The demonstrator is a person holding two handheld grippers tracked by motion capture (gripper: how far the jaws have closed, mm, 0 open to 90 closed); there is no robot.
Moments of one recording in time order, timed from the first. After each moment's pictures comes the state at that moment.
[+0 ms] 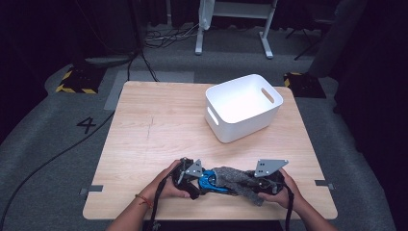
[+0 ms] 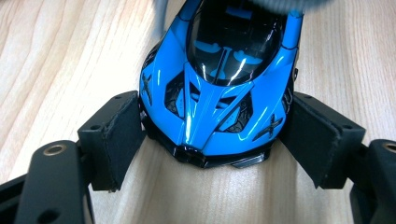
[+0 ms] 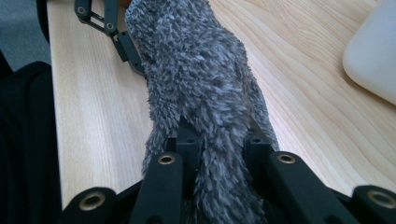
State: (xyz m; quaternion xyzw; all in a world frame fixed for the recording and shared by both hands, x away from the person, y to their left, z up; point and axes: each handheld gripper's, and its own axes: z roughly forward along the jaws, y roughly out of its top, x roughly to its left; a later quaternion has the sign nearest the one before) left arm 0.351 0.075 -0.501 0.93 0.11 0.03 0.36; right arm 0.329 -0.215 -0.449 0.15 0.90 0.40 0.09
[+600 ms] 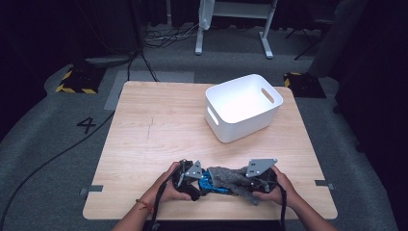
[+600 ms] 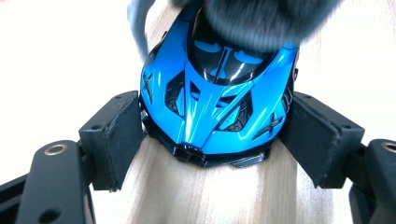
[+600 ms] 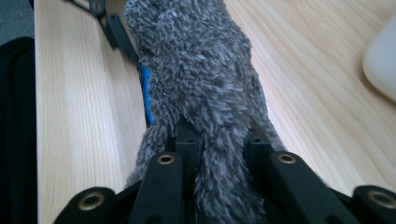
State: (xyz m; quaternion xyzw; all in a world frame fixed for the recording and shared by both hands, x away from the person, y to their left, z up) left arm 0.346 0.076 -0.502 0.92 0.12 0.04 0.37; right arm 0.336 -0.209 -0.457 0.13 0.92 0.36 0.09
